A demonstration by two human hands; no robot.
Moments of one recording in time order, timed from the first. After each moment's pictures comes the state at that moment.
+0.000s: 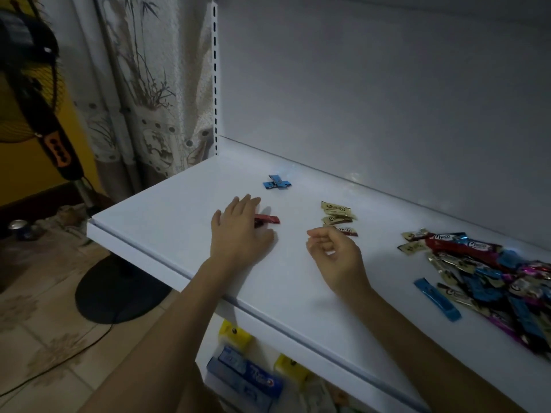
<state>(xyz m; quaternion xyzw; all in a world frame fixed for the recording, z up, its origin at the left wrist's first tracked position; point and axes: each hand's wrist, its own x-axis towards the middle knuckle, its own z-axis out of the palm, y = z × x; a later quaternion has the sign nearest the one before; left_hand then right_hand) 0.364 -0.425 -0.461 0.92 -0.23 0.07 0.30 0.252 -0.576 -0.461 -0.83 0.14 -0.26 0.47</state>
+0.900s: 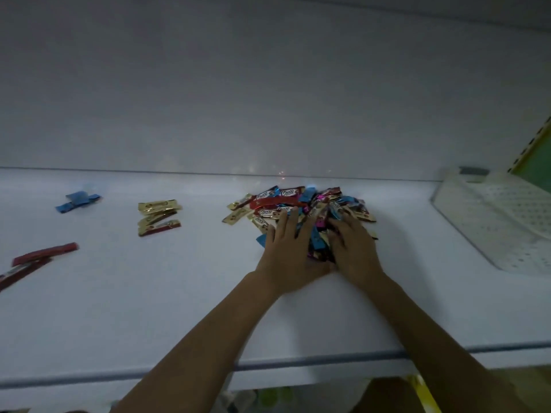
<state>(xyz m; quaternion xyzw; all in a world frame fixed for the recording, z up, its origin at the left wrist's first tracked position) 0.152 -0.687 -0.466 0.76 -0.62 -0.04 0.19 0.032 -0.781 -0.462 -0.86 0.41 -0.26 0.16</state>
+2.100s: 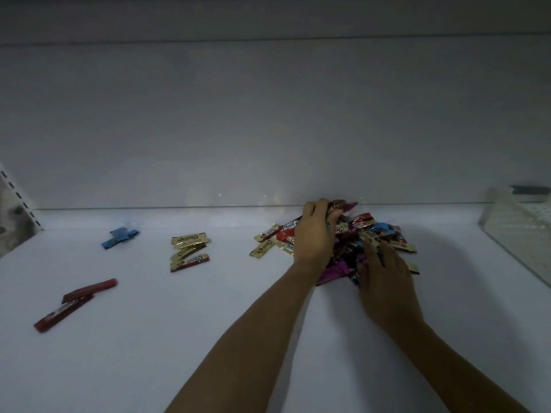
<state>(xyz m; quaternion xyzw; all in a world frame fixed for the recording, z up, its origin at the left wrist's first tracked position) 0.181 -0.757 -0.433 0.70 -0.50 0.03 0.51 0.042 -0.780 -0.469 -0.86 0.46 -0.19 0.09</state>
